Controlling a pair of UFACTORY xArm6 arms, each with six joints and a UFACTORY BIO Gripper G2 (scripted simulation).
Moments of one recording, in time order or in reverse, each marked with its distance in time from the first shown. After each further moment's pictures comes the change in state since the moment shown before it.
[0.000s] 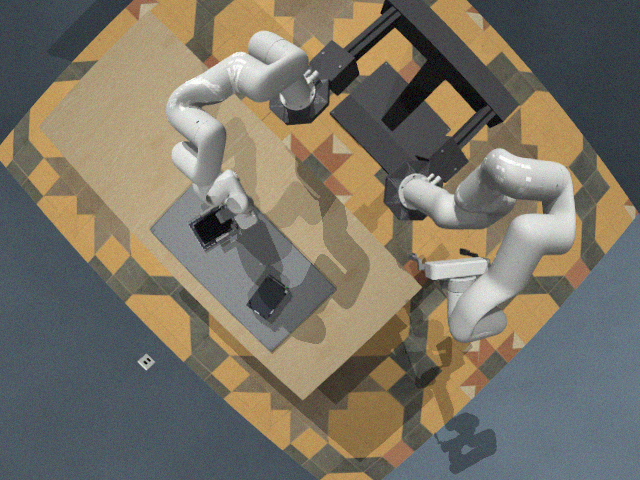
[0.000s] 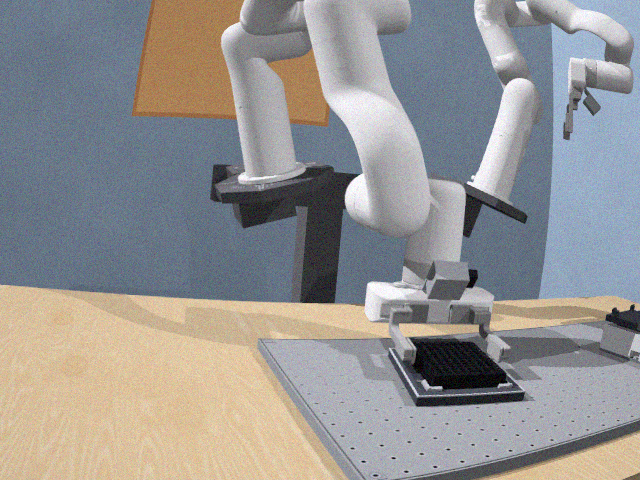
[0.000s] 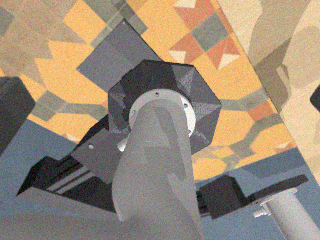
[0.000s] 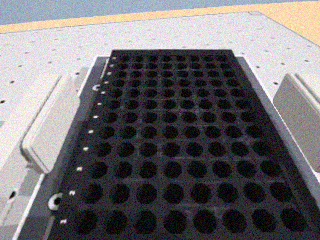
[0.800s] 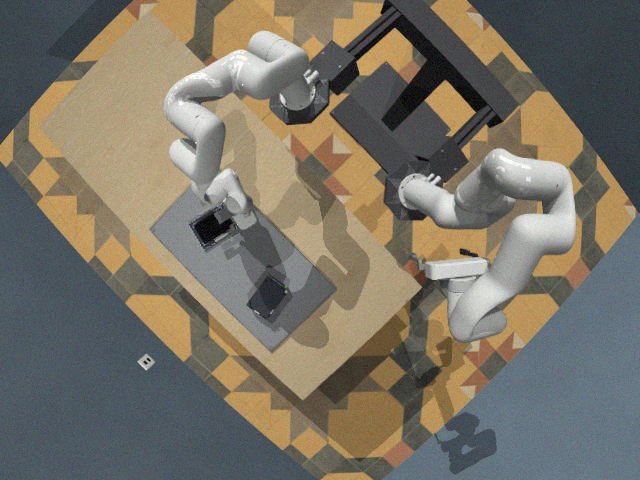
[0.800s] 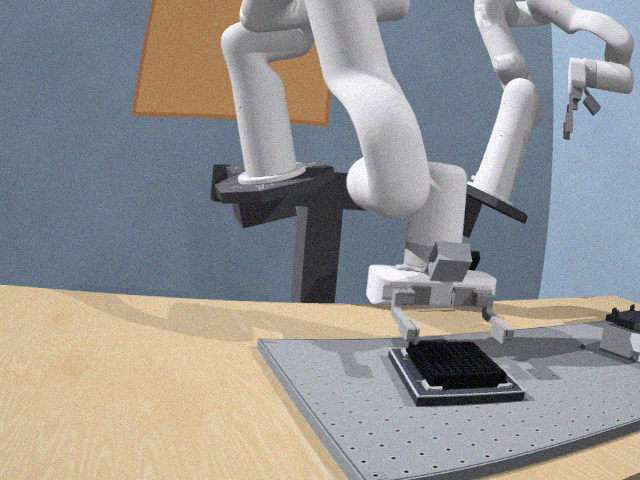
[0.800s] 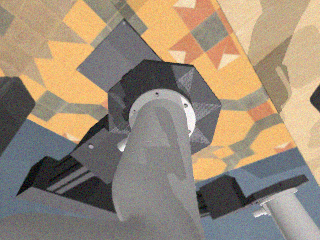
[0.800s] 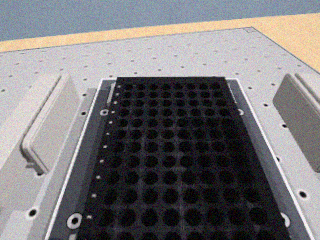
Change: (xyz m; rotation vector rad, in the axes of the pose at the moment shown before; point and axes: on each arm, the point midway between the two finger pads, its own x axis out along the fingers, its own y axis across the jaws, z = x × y) left arm 0.000 0.000 0.000 0.000 0.000 0.000; right arm 0.000 0.000 0.022 0.000 -0.001 0.000
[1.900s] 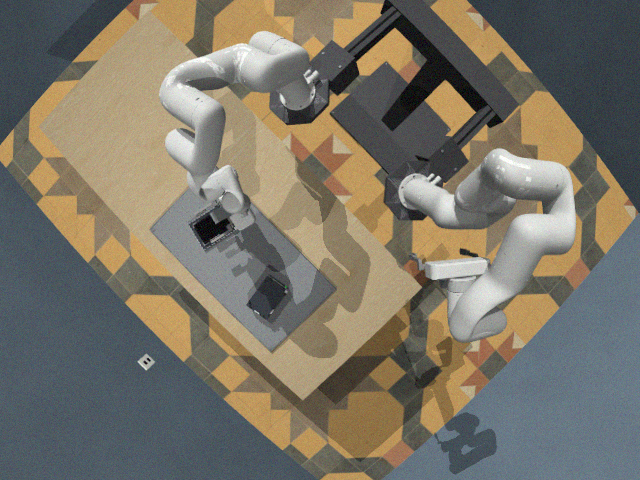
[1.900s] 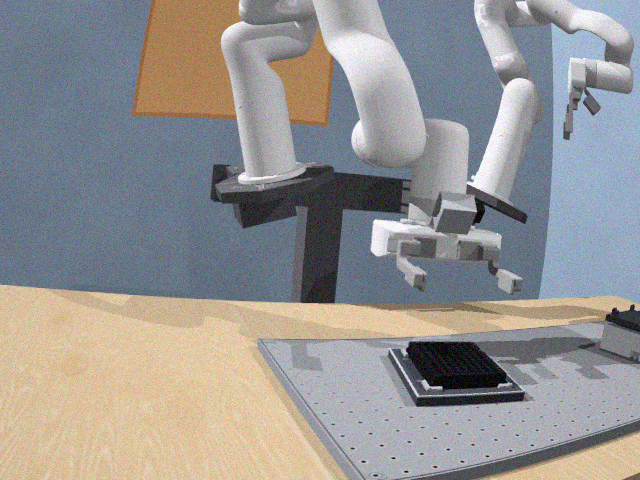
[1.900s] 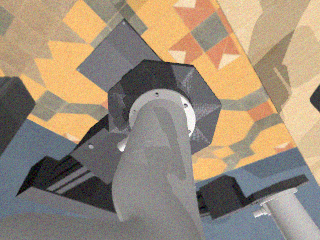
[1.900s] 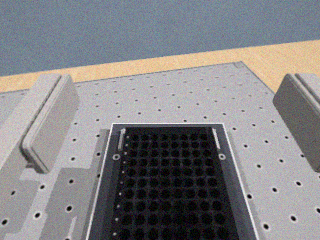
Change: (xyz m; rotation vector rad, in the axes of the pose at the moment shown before) left arm 0.000 0.000 0.000 0.000 0.000 0.000; right arm 0.000 0.000 0.057 0.000 0.001 0.000
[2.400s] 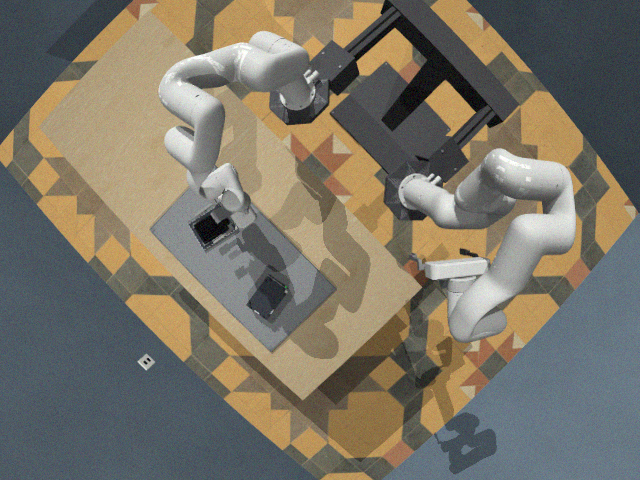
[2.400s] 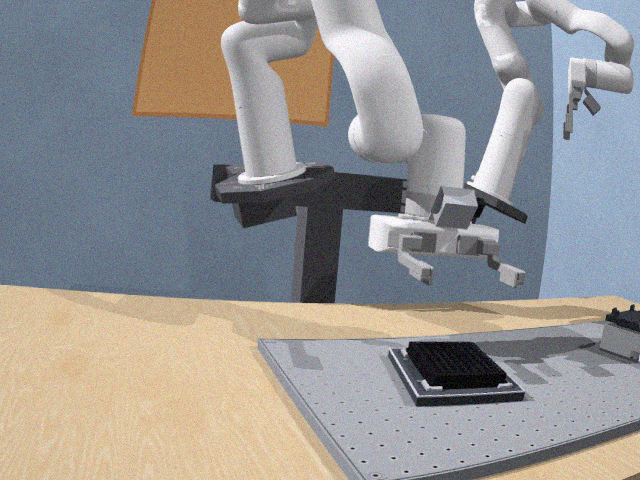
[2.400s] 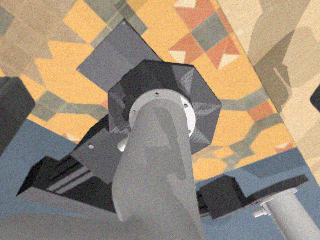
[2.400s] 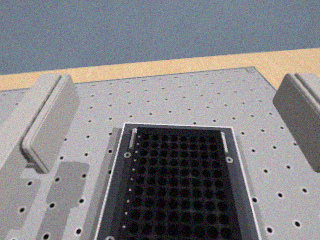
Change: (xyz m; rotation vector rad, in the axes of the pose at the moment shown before) left arm 0.000 0.000 0.000 0.000 0.000 0.000; right arm -0.004 0.005 0.006 0.000 -0.002 0.062
